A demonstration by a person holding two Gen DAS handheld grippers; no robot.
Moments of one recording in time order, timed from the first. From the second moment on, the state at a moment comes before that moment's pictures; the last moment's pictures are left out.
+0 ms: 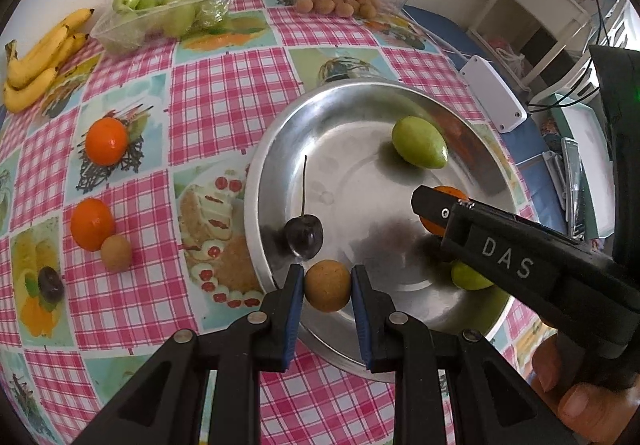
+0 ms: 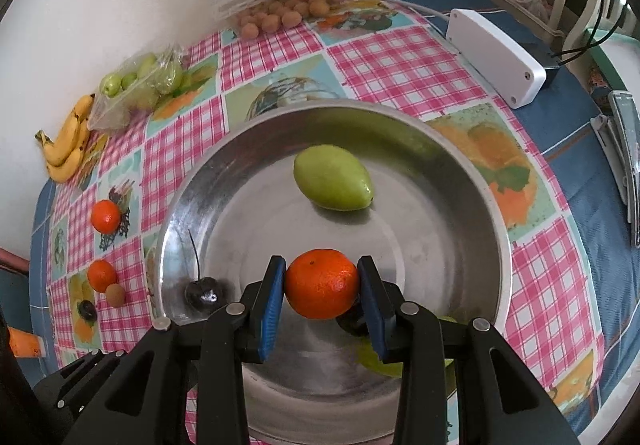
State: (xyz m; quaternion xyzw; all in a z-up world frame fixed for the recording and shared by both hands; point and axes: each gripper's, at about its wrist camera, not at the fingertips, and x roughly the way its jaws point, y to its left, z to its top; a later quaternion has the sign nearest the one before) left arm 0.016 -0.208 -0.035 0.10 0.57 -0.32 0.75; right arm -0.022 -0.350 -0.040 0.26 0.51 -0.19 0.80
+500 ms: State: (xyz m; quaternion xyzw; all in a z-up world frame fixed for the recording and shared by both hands) left arm 0.017 -0.209 -0.042 0.10 0.58 -0.33 0.74; right arm -0.018 -0.350 -0.049 0.26 0.52 -0.19 0.79
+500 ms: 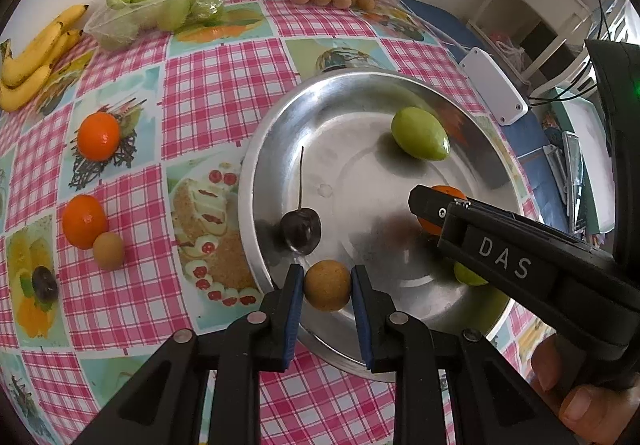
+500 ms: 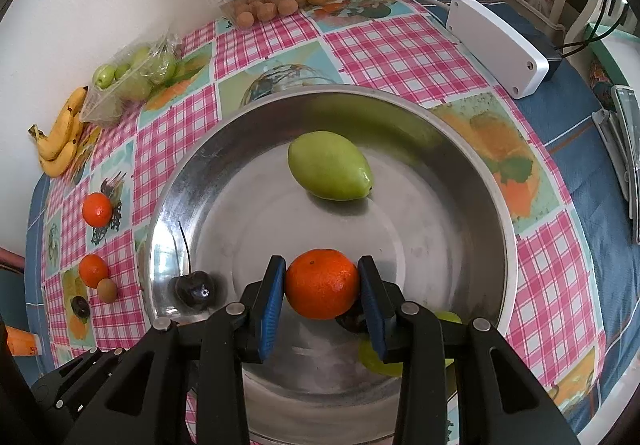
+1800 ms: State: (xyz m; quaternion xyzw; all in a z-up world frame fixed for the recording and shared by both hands) left arm 0.085 -0.100 -0.020 0.00 0.57 -0.11 0.81; right arm -0.021 -0.345 -0.029 0.25 0.50 -0.19 0.81
